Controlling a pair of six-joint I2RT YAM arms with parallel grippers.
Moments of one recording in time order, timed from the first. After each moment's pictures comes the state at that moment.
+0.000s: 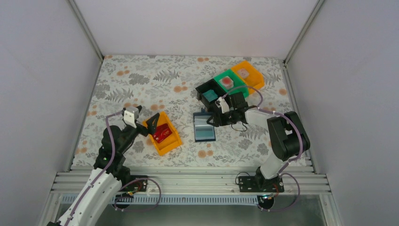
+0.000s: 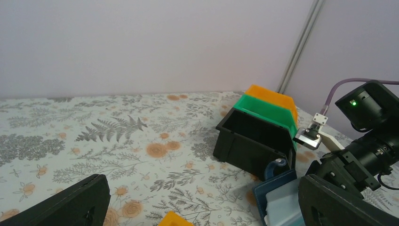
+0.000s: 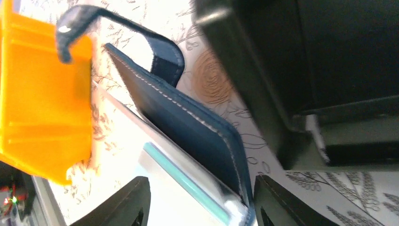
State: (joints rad) left arm -0.29 0.39 0.22 0.13 0.23 -0.21; right arm 0.35 1.67 0.82 -0.20 -0.64 0.16
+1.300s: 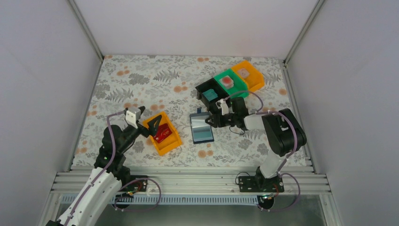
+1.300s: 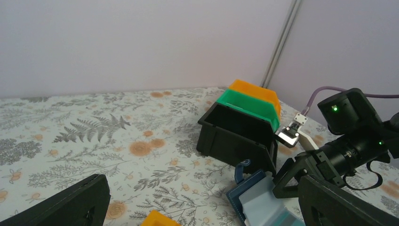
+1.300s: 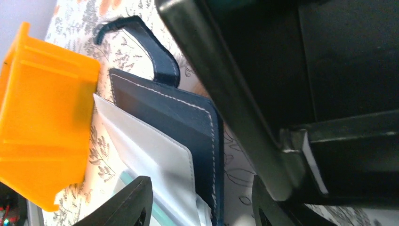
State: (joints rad) left arm -0.29 0.41 0.22 0.14 0.30 -0.21; right arm 0.34 1.73 0.67 0.17 -0.69 0.25
